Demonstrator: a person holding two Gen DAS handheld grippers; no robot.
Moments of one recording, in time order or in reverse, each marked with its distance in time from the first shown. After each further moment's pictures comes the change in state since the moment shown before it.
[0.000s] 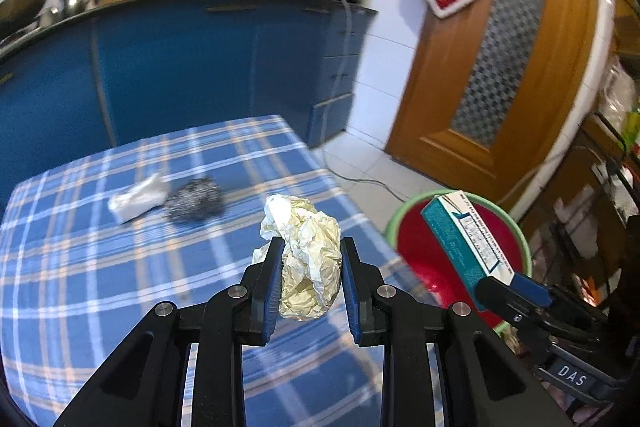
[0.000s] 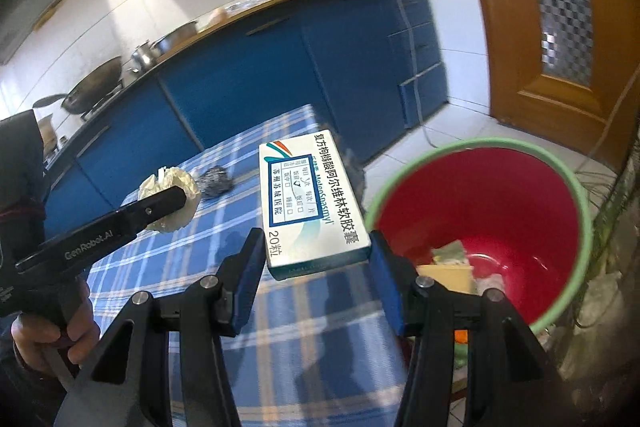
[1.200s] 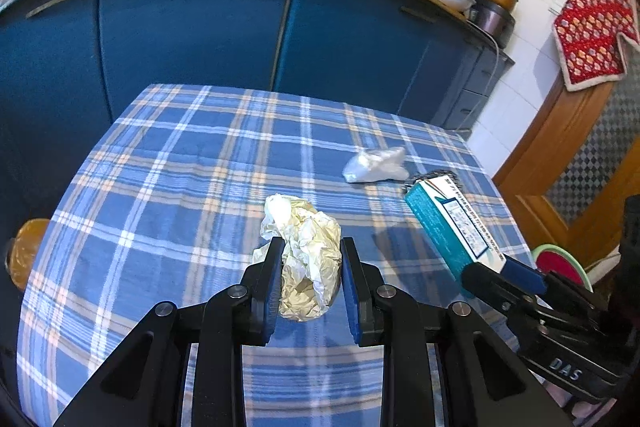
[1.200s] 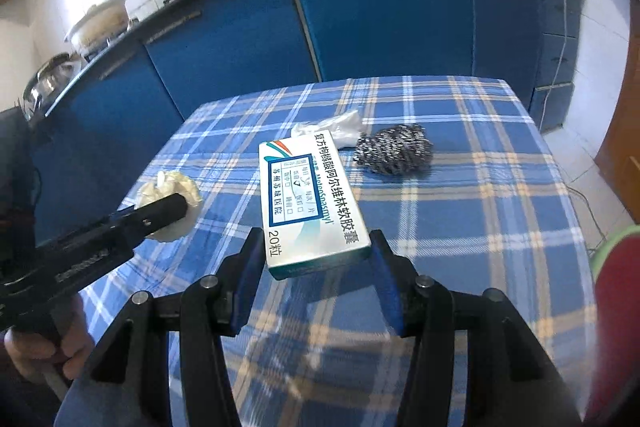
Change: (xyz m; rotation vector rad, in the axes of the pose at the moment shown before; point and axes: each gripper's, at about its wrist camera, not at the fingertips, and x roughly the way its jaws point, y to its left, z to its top) left arm -0.040 0.188 -0.052 -0.370 -0.022 0.279; right arm 0.132 0.175 -0.004 -0.346 0.220 0.253
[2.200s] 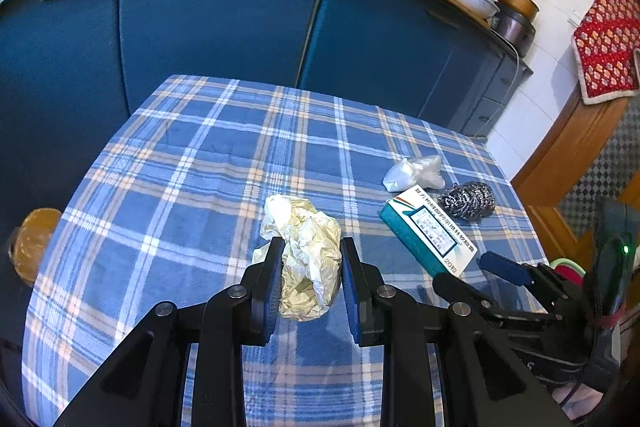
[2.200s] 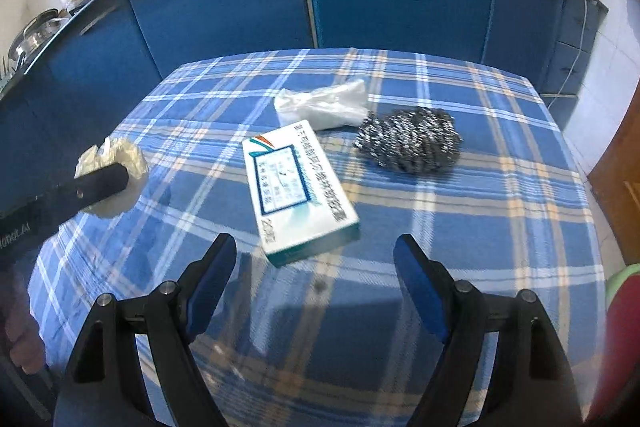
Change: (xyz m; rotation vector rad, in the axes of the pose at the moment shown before) left arm 0.012 0.035 0.007 -0.055 0.007 0.041; right arm 0.068 0.006 0.008 -0.103 0.106 -0.064
